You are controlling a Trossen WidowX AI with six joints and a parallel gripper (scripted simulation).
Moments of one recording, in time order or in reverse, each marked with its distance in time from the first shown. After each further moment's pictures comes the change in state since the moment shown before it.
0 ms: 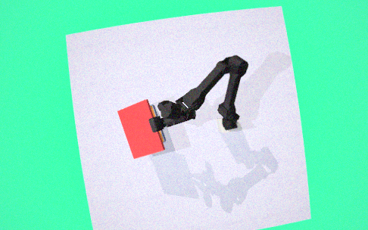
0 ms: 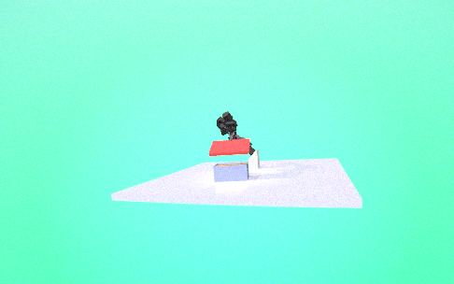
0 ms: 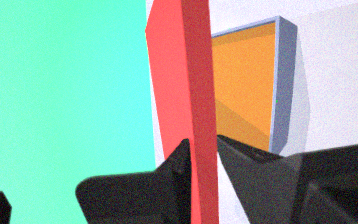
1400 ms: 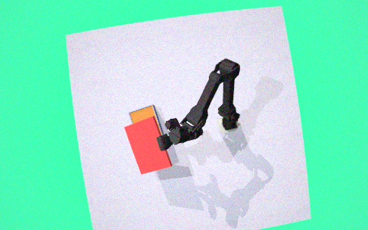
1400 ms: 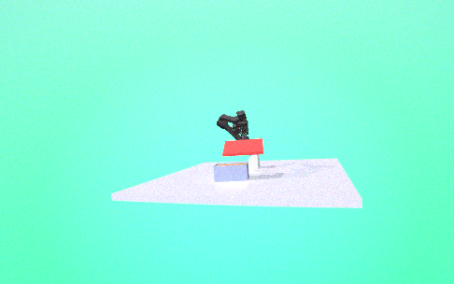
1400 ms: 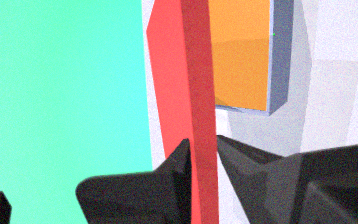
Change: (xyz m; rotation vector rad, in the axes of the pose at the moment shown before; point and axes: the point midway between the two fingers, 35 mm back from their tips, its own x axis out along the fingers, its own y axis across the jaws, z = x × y) arm -0.001 -0.006 -0.084 -0.001 0.005 -0.003
